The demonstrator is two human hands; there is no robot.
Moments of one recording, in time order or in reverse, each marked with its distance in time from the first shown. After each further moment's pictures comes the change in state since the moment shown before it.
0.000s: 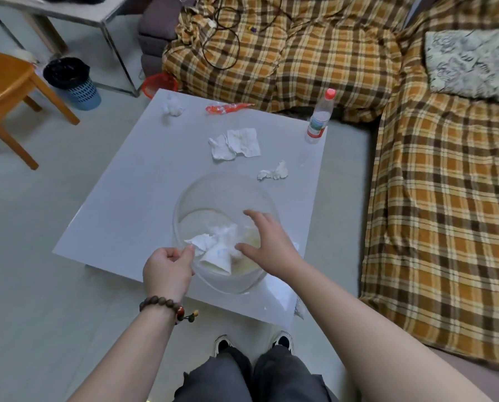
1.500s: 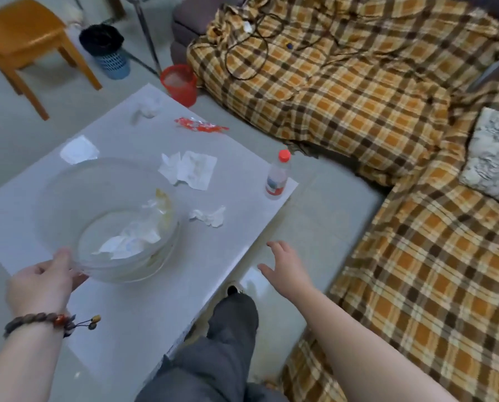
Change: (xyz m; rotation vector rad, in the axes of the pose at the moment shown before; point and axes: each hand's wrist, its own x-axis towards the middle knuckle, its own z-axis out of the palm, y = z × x) left_hand 0.014 0.085 0.198 -0.263 0.421 -0.402; right_hand 0.183 0.264 -0.281 -0.340 -0.322 -0.004
